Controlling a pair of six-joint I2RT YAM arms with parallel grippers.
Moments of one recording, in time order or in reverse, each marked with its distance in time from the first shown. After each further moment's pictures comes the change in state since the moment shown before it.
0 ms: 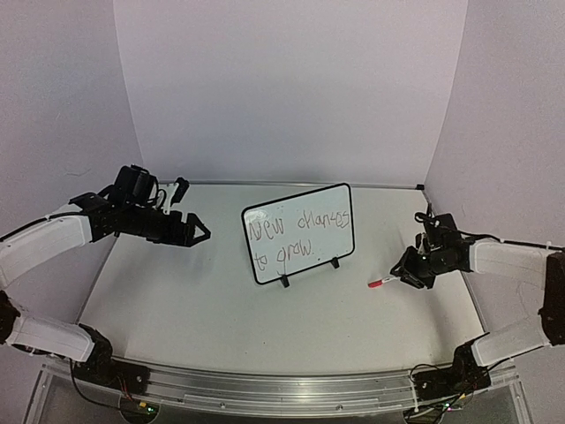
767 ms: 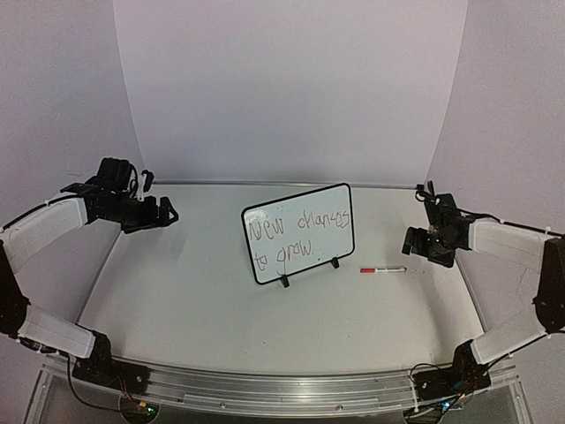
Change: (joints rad) left arm 0.285 0.080 0.060 -0.047 -0.089 0.004; right arm -0.045 0.097 0.188 -0.094 0.436 -0.221
